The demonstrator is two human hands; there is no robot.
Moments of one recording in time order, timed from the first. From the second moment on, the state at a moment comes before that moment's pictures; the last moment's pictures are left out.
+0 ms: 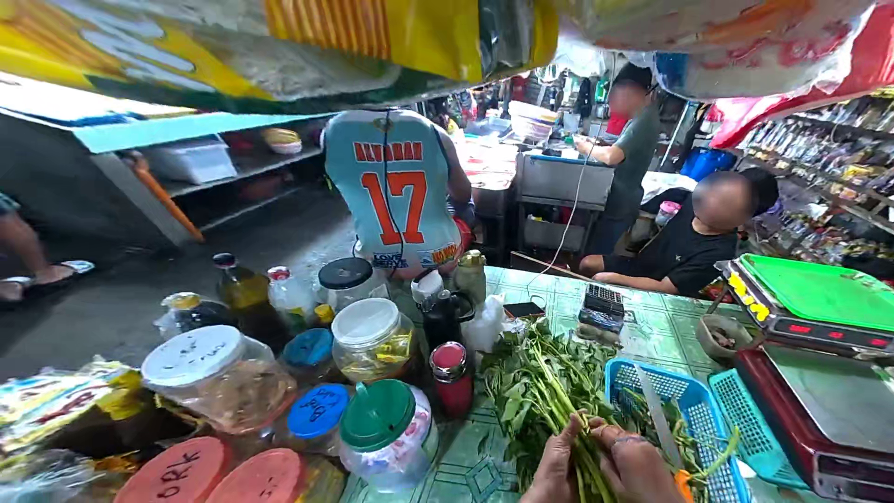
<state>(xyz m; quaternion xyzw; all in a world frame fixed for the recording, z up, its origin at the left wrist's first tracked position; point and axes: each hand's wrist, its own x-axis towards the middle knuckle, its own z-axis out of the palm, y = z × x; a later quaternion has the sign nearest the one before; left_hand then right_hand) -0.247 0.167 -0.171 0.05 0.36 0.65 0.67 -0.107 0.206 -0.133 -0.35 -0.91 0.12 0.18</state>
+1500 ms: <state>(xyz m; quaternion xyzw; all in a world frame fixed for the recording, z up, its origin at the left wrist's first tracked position) -0.304 0.181 -0.099 0.05 0.50 0.60 0.62 -0.086 0.230 -0.177 -0.38 -0.89 0.26 -0.07</state>
